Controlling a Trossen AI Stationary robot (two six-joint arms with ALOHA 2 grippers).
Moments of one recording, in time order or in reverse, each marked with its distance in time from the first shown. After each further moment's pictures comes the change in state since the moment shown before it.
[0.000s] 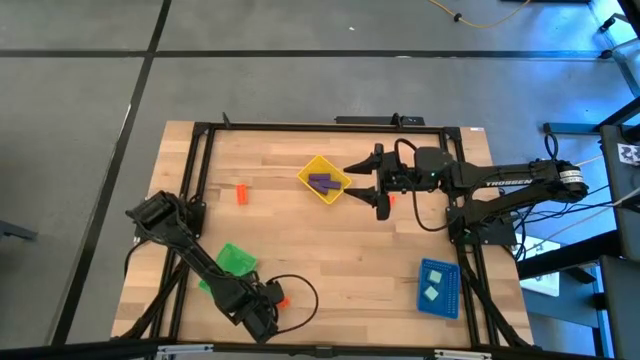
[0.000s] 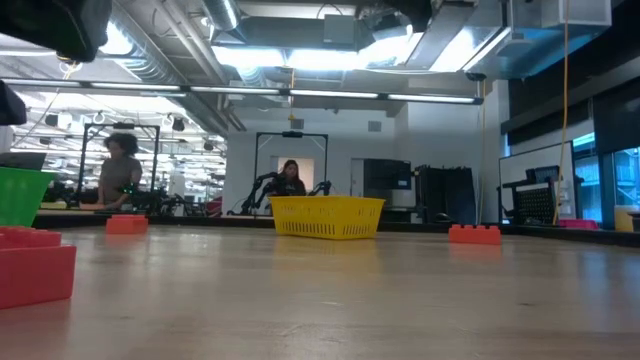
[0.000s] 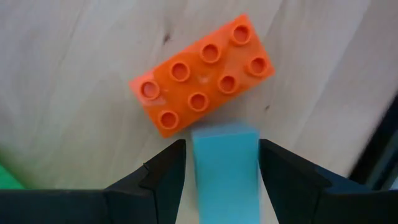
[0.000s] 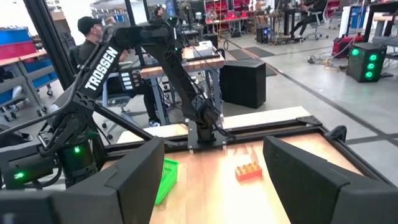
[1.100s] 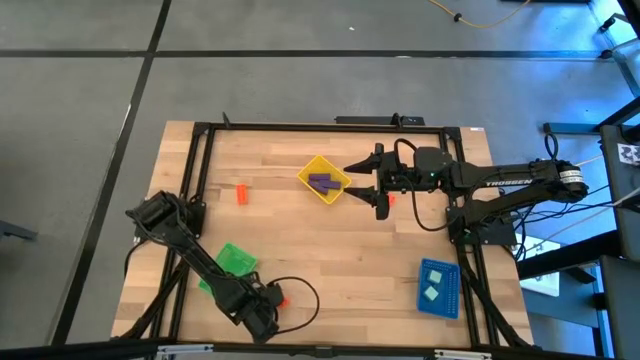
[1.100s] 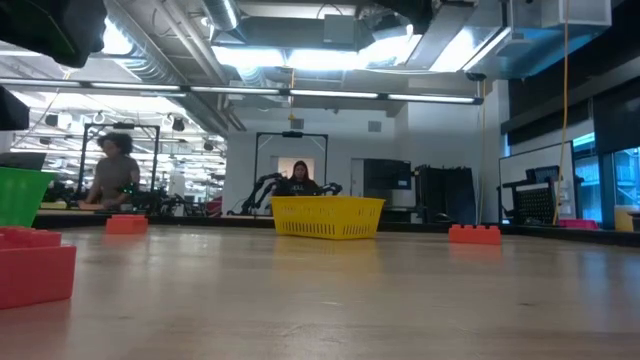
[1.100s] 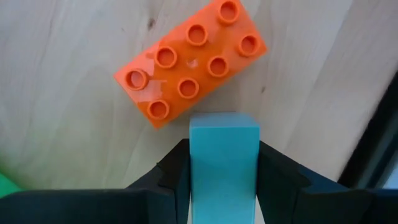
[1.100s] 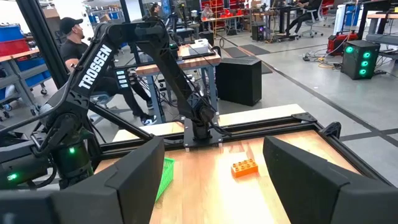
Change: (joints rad) left arm 0.000 -0.001 0.000 0.002 0.056 0.076; right arm 0.000 0.000 0.000 -0.009 0.018 0.000
